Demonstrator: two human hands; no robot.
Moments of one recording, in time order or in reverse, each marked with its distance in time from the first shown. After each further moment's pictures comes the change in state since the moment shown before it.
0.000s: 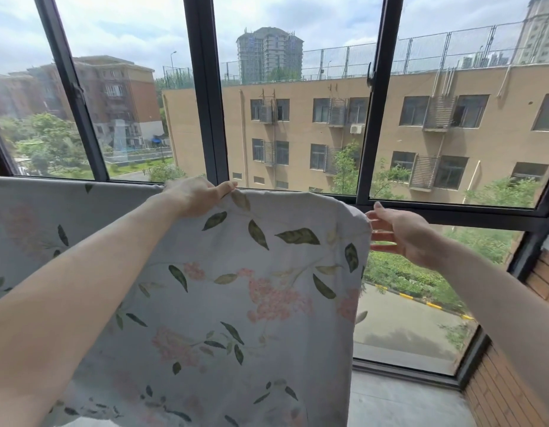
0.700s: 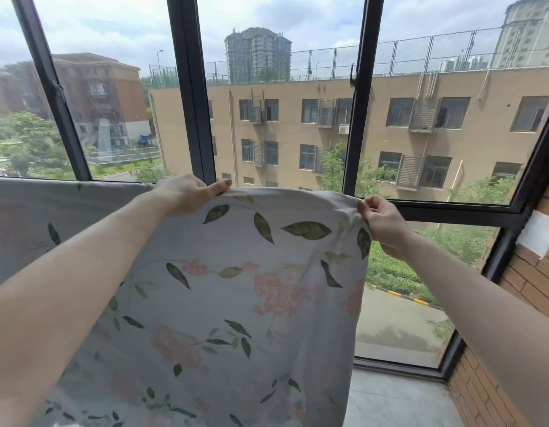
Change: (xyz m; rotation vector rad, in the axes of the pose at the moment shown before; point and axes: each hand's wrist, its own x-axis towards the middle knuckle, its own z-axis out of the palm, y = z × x) left_hand -0.010 0.021 -0.001 -0.087 0.007 0.084; right_hand 0.027 0.019 -0.009 0.023 0.169 -0.200
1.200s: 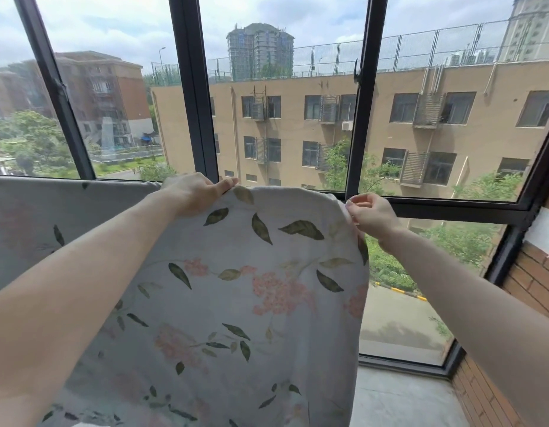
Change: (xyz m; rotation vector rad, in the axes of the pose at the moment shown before) left_hand 0.012 0.005 0.008 0.078 0.041 0.019; right_hand 0.002 -0.014 0.023 -0.237 0.126 0.033
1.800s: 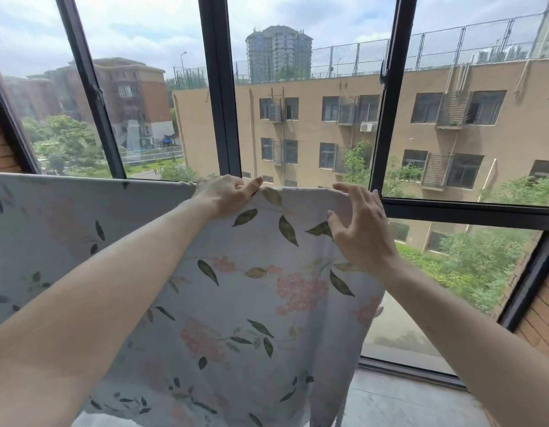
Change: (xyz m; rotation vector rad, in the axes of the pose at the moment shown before) left_hand -0.019 0.005 0.010 -0.128 0.116 0.049; right_hand -0.090 -0.025 0.055 -0.343 0.105 -0.667
